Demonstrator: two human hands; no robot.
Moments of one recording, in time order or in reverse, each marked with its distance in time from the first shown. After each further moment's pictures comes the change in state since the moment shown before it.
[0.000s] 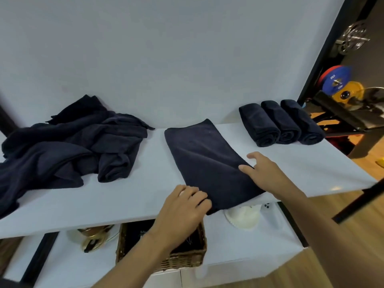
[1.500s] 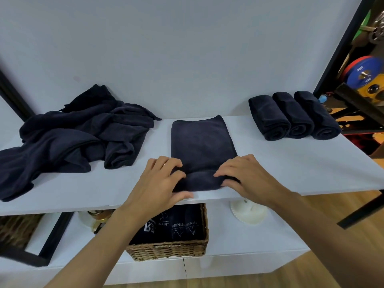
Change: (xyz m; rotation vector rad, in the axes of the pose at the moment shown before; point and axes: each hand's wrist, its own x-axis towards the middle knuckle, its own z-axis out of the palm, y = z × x) left_hand -0.012 -0.051 -0.016 0.083 0.030 -0.168; right_hand -0.014 -0.004 0.026 -0.452 -0.016 -0.951
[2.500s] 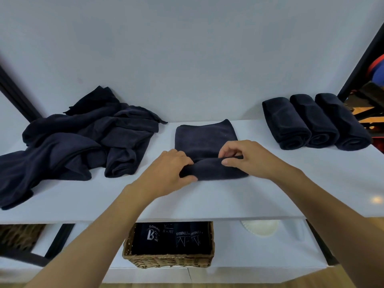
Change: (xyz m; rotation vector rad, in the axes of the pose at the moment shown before) left_hand 0.063 -0.032 0.012 -0.178 -0.282 -0.177; right_hand 0.072 0.040 -0.016 0.534 -0.095 0.233
